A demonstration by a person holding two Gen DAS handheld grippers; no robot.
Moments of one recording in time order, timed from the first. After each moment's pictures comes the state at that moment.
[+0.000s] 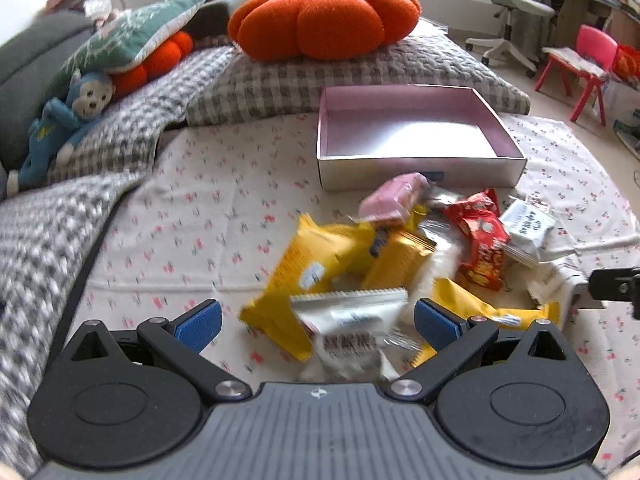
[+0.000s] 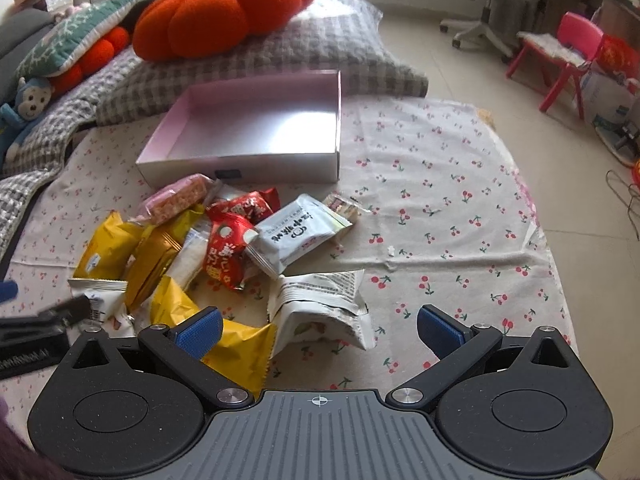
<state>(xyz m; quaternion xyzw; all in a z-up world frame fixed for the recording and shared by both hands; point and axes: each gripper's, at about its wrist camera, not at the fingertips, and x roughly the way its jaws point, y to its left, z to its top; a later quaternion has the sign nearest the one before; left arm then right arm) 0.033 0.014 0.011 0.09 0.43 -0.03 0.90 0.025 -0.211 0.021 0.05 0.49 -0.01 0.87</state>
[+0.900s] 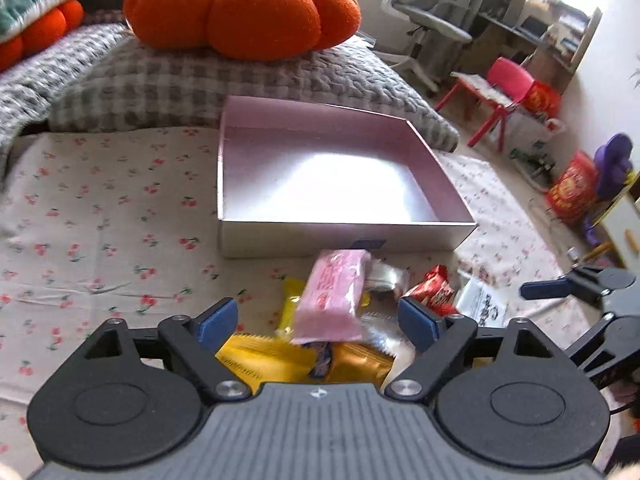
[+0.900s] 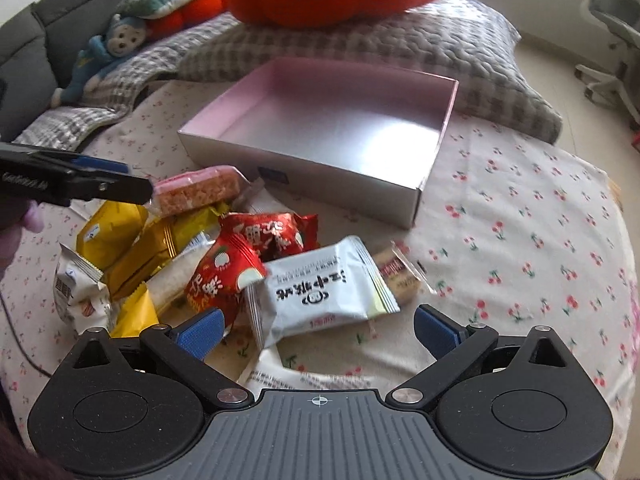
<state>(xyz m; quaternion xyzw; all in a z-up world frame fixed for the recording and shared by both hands) 0.138 0.032 -0.020 -0.03 0.44 -0.23 0.87 0.108 -0.232 -0.034 -0.02 0.47 0.19 0.86</state>
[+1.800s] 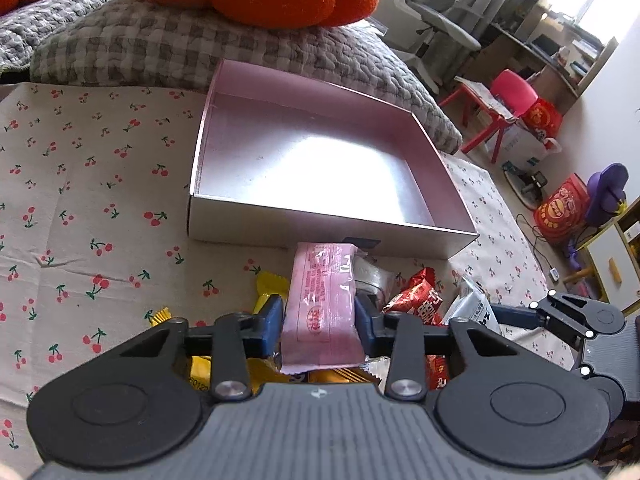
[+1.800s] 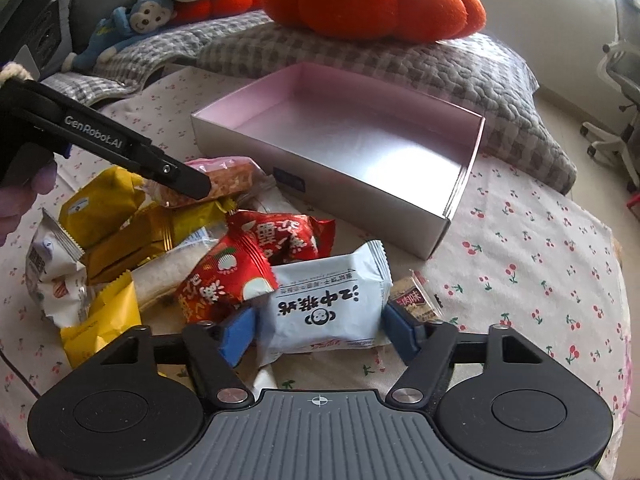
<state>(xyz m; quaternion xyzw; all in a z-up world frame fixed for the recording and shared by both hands) 0.155 0.027 -0.040 -0.09 0.47 -0.23 0.85 0.104 -0.204 -0.048 -0.10 0.43 0.20 0.88</state>
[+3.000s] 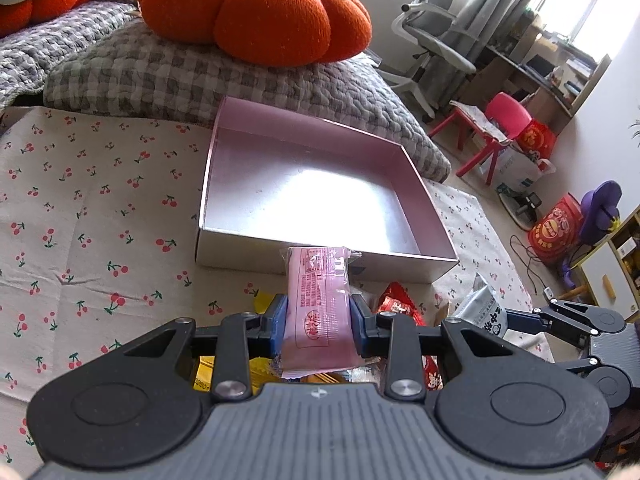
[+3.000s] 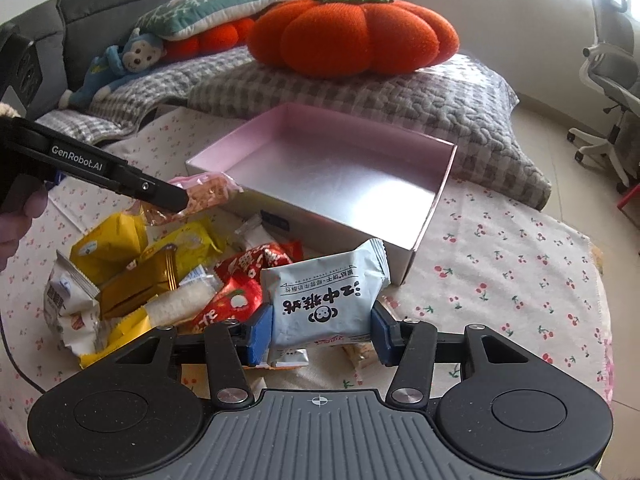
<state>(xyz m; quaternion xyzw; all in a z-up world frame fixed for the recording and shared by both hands) 0.142 0.033 -0.017 -0.10 0.43 -0.23 0.87 0.098 -0.225 -0.020 -0.06 0.39 0.19 0.90</state>
